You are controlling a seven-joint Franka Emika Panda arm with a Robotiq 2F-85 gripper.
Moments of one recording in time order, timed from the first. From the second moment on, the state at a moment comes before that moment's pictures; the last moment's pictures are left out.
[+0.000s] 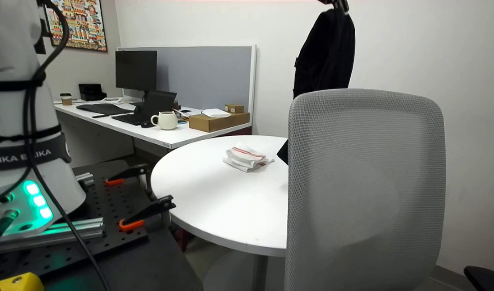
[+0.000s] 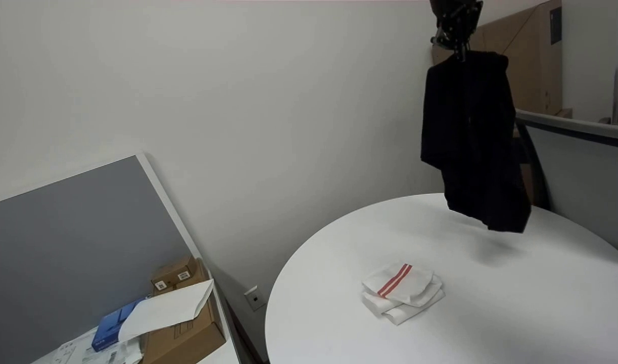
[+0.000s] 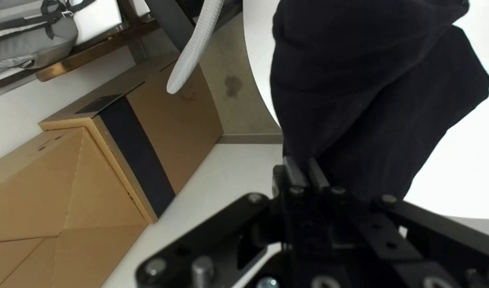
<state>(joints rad) -0.10 0.07 -0.09 -1.72 -0.36 2.16 -0.12</state>
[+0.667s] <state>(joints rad) -0.10 -0.04 -0.09 -2.10 -0.43 2.33 -0.12</state>
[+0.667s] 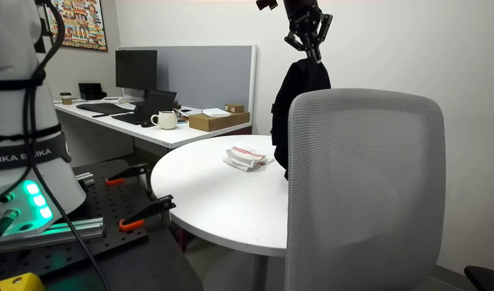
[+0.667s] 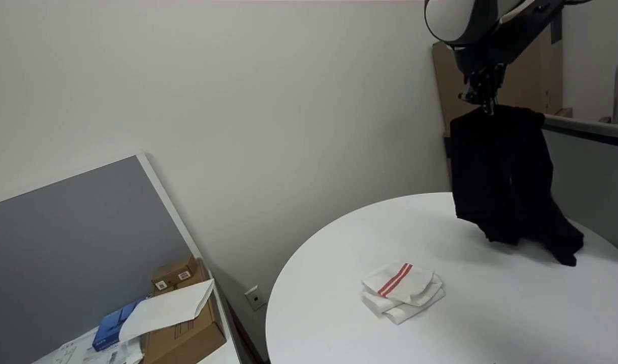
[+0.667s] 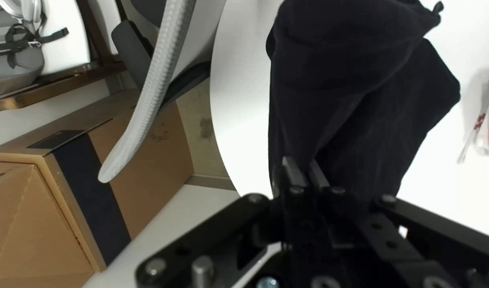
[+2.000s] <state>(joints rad) -0.11 -0.19 -0.09 -2.29 -0.38 2.24 0.09</state>
